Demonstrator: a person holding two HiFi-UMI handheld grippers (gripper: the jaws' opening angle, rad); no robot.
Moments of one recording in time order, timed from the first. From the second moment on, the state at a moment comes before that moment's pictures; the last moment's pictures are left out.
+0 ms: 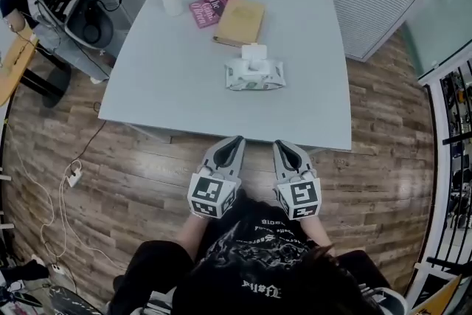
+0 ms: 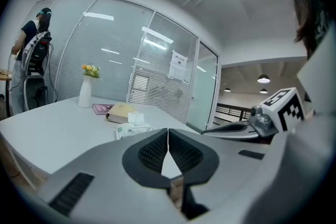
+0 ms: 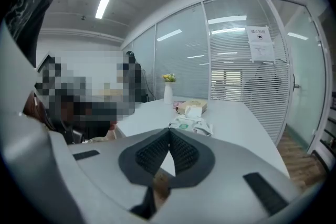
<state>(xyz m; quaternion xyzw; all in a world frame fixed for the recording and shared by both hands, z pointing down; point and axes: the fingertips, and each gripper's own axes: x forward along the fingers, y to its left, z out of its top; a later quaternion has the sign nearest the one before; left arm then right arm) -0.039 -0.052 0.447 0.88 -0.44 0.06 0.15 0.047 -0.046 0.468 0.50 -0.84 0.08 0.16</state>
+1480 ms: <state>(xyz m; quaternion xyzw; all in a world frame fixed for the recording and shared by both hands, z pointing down) 0.000 -0.233 0.477 0.91 -0.35 0.11 0.18 0.056 -0.273 0.465 0.51 -0.83 0.08 0.19</state>
